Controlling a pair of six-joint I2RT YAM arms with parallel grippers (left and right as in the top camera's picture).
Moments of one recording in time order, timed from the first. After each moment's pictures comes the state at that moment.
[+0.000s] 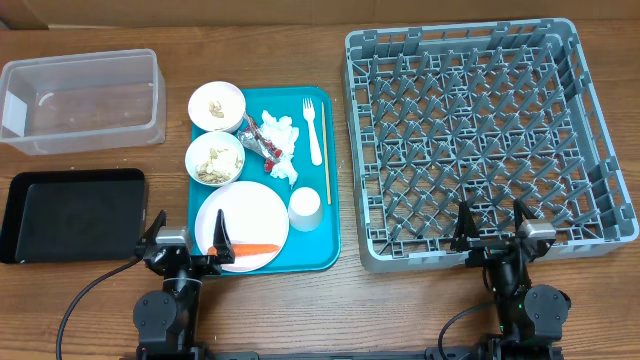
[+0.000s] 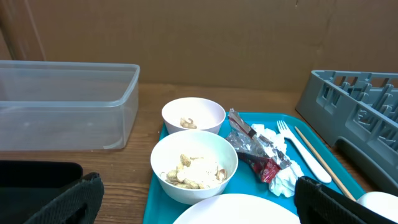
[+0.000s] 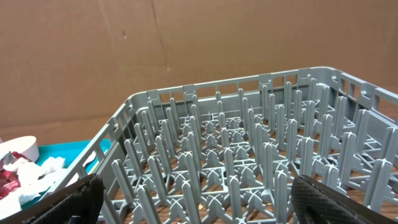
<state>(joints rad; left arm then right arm) 0.03 0.02 0.01 -0.07 0.04 -0.08 -0.07 0.01 0.02 -0.02 -0.15 0.15</state>
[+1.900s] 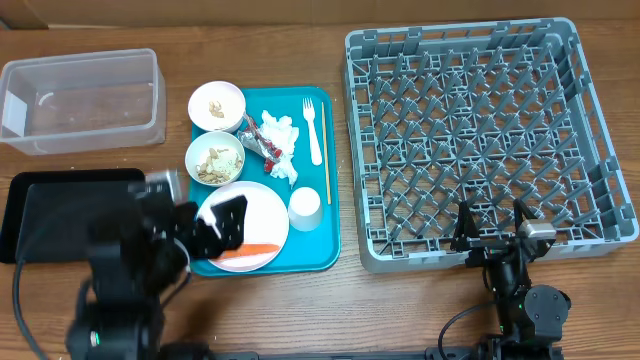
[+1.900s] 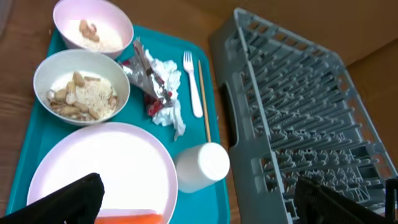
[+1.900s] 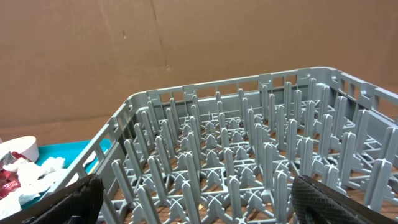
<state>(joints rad) 0.03 0.71 0.83 -0.74 0.40 -0.38 -0.07 0.01 0.02 -0.02 -0.15 0.15</state>
